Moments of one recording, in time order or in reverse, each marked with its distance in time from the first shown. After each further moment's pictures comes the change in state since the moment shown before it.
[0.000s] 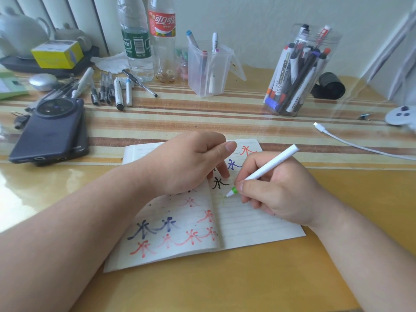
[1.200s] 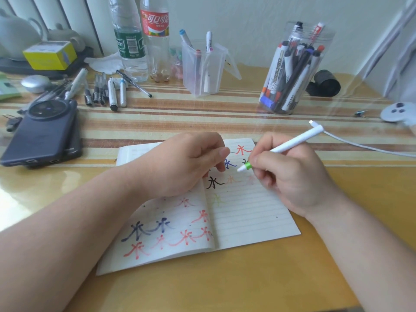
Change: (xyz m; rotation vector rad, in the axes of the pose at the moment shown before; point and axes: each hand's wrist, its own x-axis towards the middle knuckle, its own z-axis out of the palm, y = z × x) left_hand 0.002 -0.008 0.003 0.050 0.013 0.031; right_hand 0.011 0.011 -0.010 0.293 0.231 -0.063
